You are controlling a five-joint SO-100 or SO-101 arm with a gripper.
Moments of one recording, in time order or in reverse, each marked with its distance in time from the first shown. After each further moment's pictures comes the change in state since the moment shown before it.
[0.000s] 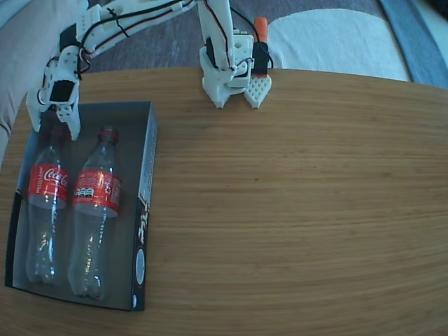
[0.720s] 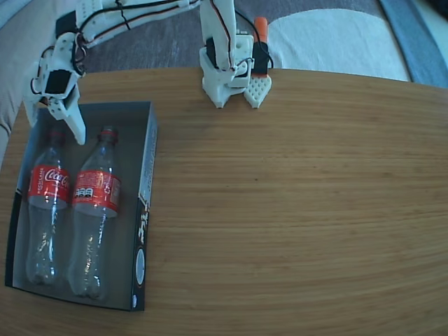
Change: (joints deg) arm -2.5 2.8 -7.5 10.1 13.5
